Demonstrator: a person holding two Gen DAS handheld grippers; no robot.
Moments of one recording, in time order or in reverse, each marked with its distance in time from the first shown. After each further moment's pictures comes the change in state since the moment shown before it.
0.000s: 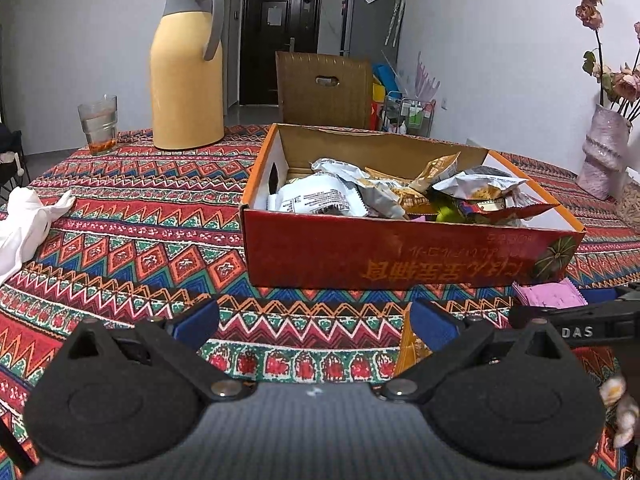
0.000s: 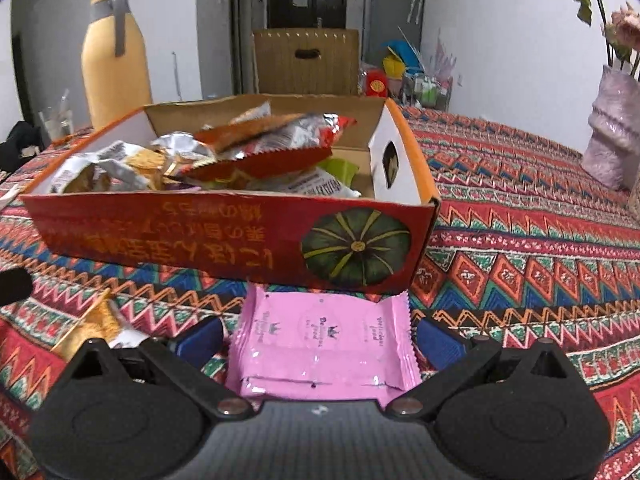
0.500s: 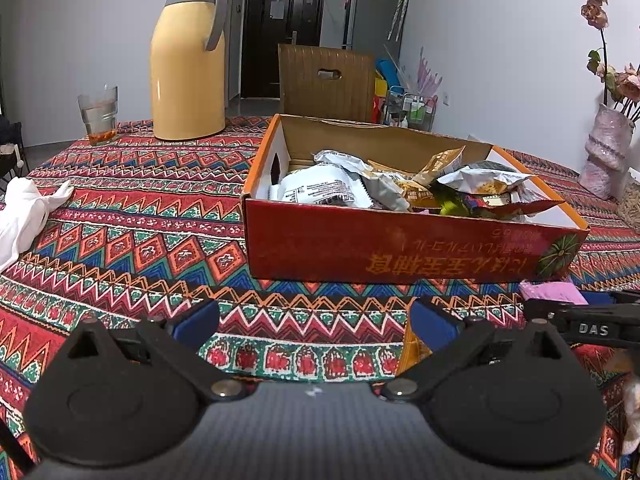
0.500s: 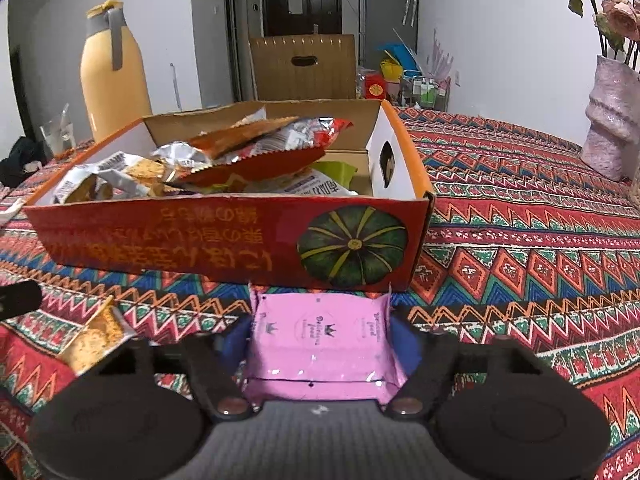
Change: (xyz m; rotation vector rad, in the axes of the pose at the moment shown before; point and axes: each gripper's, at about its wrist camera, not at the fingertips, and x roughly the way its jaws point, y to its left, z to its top) left arm 0.004 0.002 -0.002 -0.013 0.019 0.001; right arm -0.006 -0.006 -0.006 0.032 -0.033 0.035
